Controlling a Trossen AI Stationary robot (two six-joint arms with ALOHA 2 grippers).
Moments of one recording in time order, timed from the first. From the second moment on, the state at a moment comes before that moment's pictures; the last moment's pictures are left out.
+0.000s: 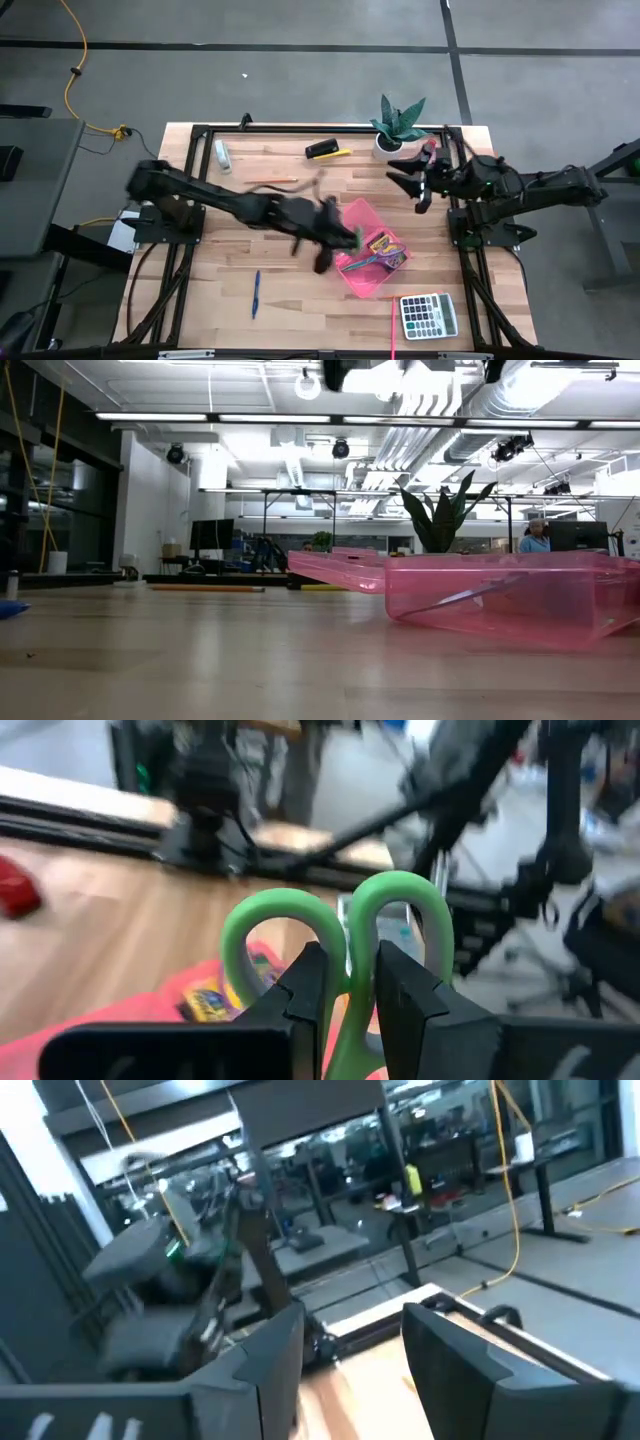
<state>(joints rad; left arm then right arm) -0.10 1.72 1.33 0.05 -0.03 -0.27 0.07 0.74 0.70 0.15 0.29 0.28</state>
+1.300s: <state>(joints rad) -0.09 2.20 1.89 -0.38 -0.03 -0.41 0.07 0.67 0.70 0.03 0.34 0.31</state>
